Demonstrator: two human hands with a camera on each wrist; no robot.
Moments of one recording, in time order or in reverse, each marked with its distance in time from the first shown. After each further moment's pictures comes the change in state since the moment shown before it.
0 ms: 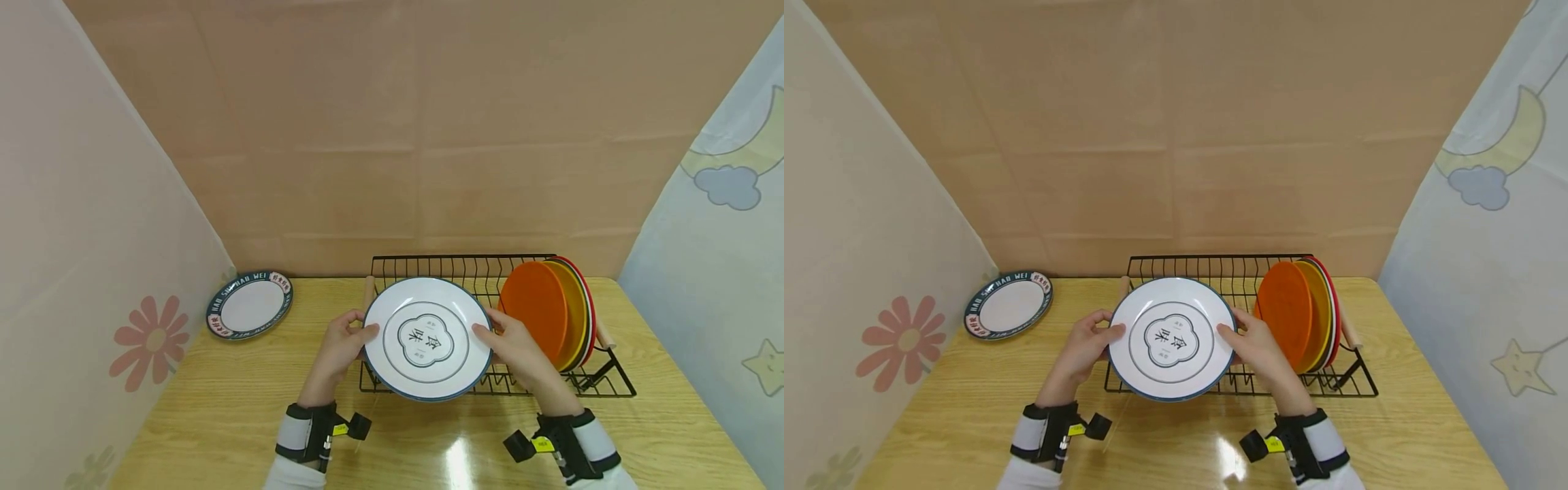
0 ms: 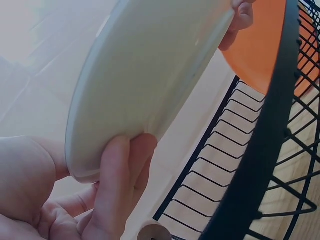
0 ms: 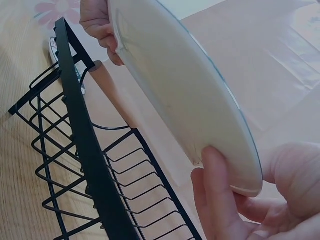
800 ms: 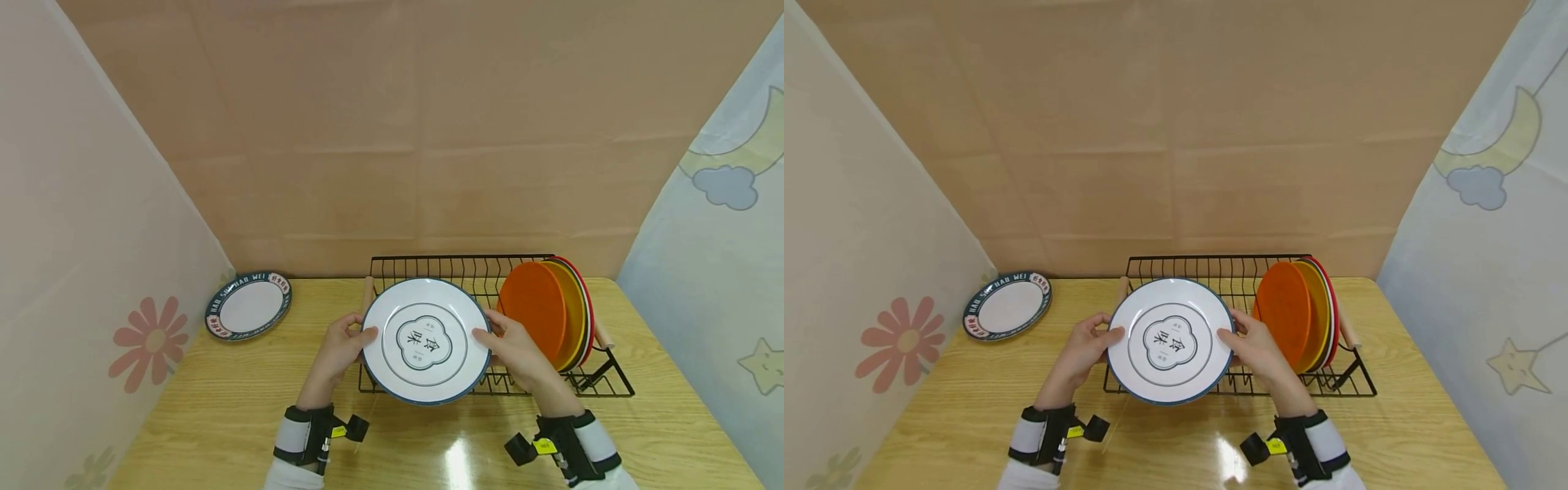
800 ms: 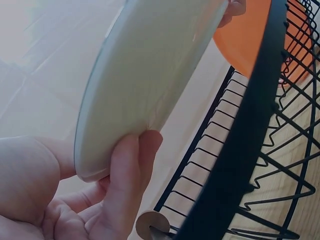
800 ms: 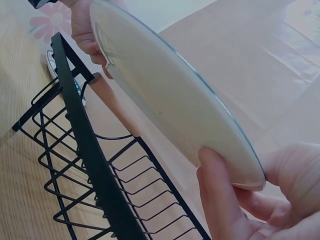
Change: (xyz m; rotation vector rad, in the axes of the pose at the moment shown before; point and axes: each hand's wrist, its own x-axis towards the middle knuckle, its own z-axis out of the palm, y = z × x) left_hand -0.001 -0.004 -0.001 0.043 -0.003 0.011; right_hand 0.001 0.002 -0.001 0.061 0.000 0.023
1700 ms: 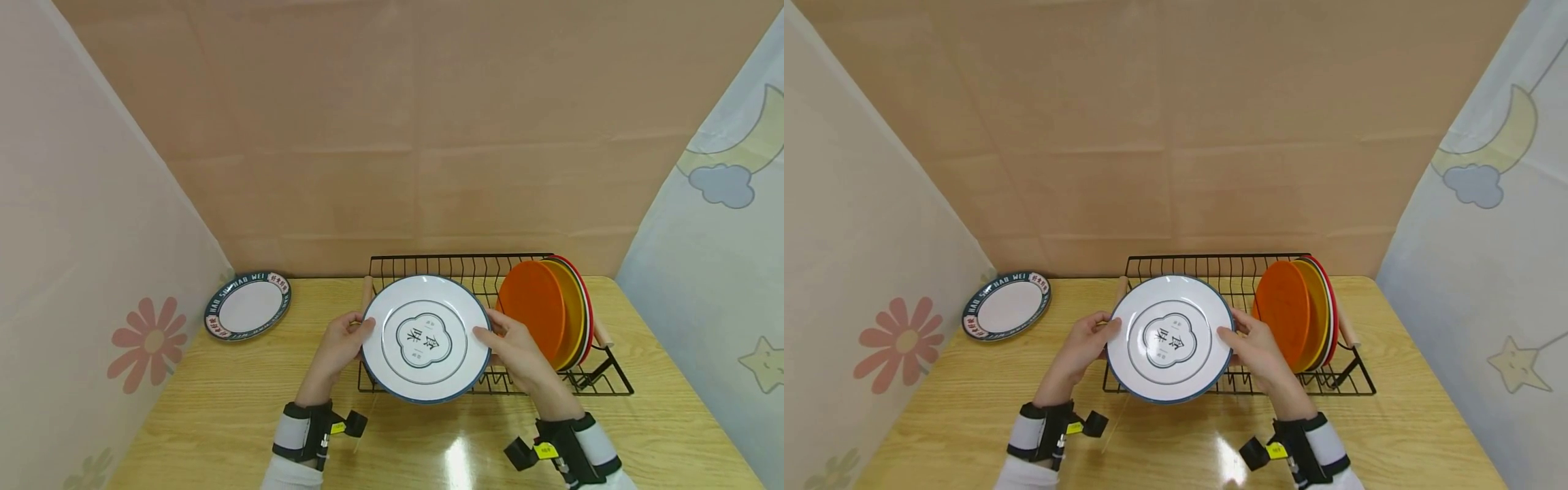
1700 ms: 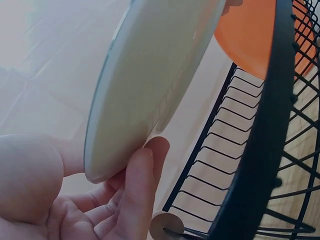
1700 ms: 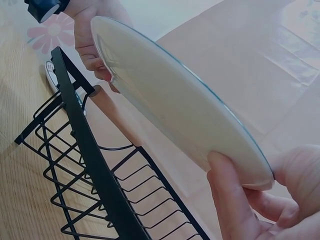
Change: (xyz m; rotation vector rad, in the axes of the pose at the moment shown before) left_hand 0.001 0.006 -0.001 0.076 -0.017 -0.003; right_hand -0.005 0.001 0.005 0.031 0.055 -0.009
